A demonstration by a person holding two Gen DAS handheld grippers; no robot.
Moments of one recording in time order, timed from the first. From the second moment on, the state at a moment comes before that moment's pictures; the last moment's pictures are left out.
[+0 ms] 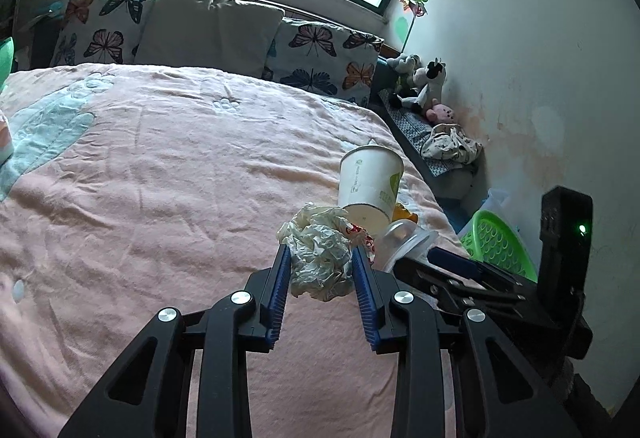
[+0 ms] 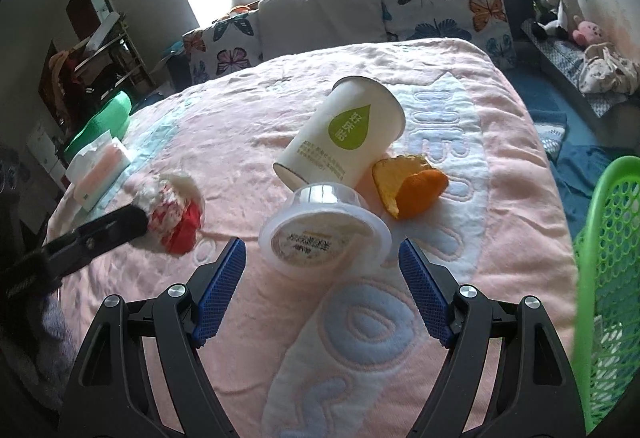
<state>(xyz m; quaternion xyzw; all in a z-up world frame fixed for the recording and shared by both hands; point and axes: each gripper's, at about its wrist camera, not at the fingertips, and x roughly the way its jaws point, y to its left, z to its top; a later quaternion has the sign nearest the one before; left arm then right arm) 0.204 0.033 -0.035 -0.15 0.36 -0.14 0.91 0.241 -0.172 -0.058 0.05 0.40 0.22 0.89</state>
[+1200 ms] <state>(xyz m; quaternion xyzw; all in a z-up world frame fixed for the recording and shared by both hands) 0.190 -0.045 -0.014 -0.13 0.36 -0.20 0.90 0.176 -0.267 -0.036 0.07 0.38 0.16 0.91</state>
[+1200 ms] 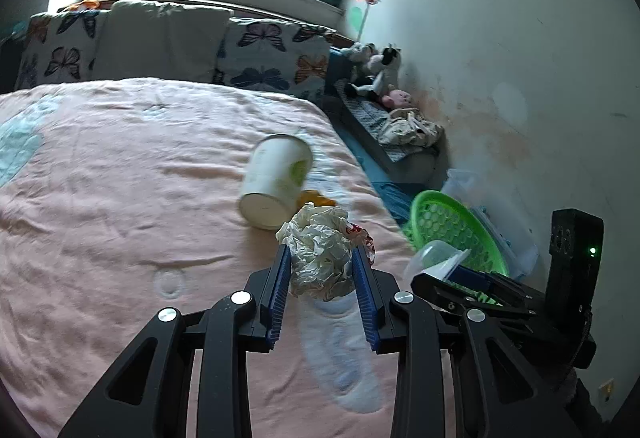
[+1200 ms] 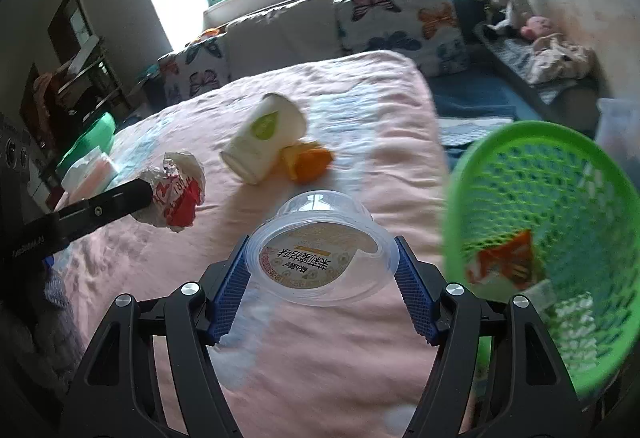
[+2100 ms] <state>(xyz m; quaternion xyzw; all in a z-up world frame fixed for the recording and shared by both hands) 0.203 -0.193 -0.004 -0.06 0.38 -0.31 0.87 0.135 -0.431 -0.063 0.14 0.38 0.01 0.91</state>
